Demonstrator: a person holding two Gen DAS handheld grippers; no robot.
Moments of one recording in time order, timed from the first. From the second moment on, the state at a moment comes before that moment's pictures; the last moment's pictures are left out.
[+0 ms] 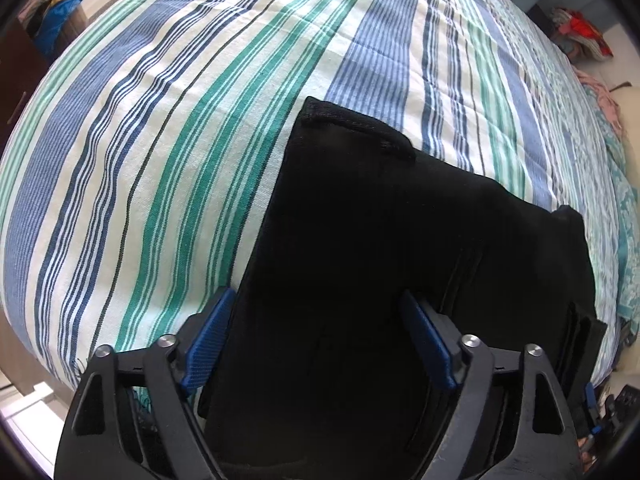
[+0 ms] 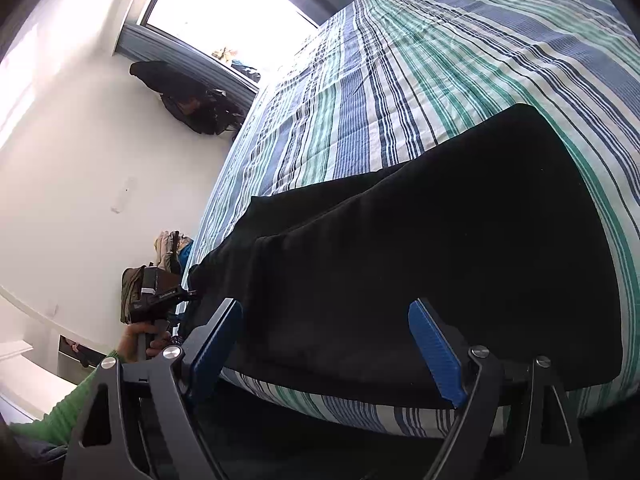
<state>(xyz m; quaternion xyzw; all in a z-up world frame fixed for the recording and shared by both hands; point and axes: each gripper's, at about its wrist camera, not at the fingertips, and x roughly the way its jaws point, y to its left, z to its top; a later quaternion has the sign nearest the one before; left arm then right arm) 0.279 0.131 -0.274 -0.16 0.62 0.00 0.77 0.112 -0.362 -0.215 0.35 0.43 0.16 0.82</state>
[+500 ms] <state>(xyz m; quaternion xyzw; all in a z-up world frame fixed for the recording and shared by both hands) 0.235 0.065 -0.128 -0.23 0.54 -0.10 0.80 0.102 -0.383 -0.205 0.38 0.38 0.16 0.83</state>
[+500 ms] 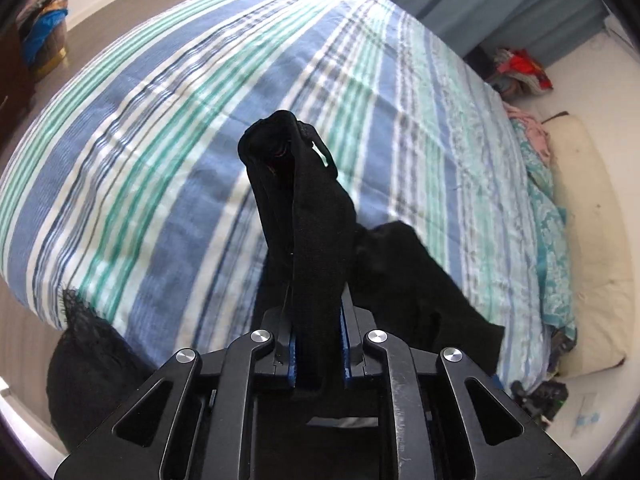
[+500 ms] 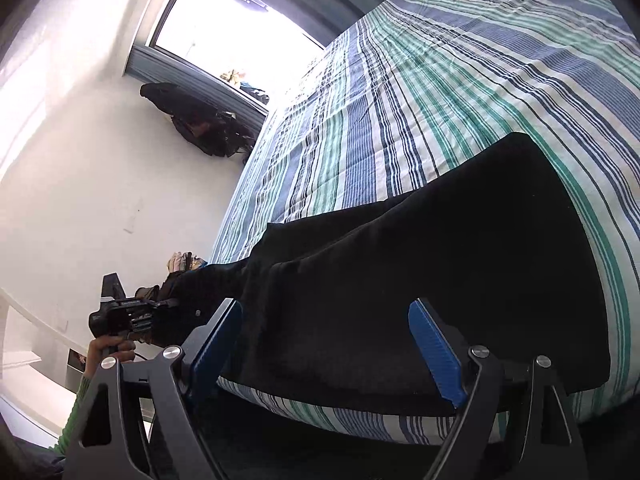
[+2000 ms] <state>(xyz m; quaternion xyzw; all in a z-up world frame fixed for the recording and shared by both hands) 0.197 0.034 -0.213 -0.21 0.45 -0.02 0.87 0.171 -0.301 -0.247 0.41 0.55 0.33 0.65</state>
